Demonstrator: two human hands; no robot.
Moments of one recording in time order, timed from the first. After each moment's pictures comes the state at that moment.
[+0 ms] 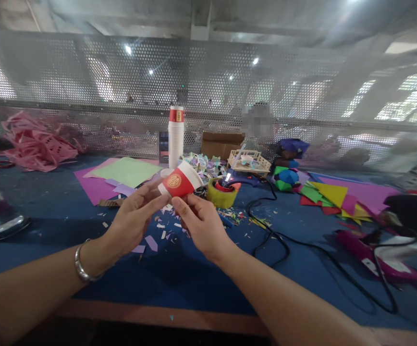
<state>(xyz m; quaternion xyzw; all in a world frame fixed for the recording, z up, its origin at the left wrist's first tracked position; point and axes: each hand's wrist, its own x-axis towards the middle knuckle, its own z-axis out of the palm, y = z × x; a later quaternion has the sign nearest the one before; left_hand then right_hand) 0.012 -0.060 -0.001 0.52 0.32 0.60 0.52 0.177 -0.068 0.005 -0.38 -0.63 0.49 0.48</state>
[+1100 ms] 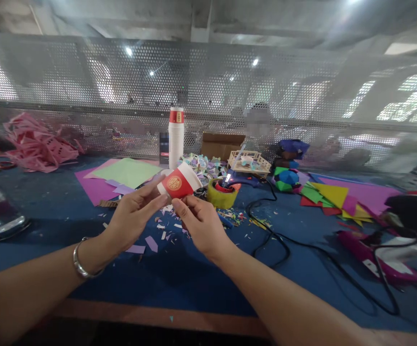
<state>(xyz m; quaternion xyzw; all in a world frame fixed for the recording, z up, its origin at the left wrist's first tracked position) 0.004 -0.055 -0.001 0.61 0.36 0.57 0.41 0.181 -0.063 0.000 -0.38 -0.67 0.44 0.47</state>
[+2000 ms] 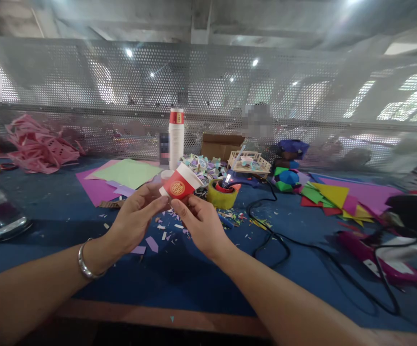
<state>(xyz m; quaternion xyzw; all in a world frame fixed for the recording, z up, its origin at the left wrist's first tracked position) 0.011 -0.058 -0.002 0.53 0.32 0.59 0.51 0.179 -0.061 -0.003 -0.37 -0.65 0.44 0.49</state>
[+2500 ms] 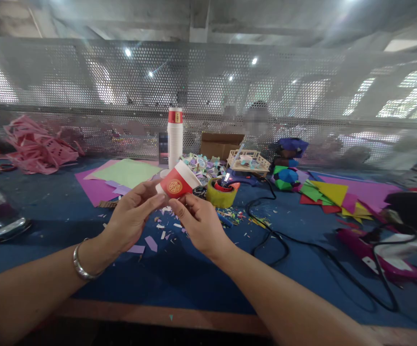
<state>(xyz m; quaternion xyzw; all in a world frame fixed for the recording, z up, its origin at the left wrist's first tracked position) 0.010 -0.059 0.002 0.52 0.32 0.61 0.51 0.181 -0.065 0.004 -0.37 -0.70 0.38 0.48</state>
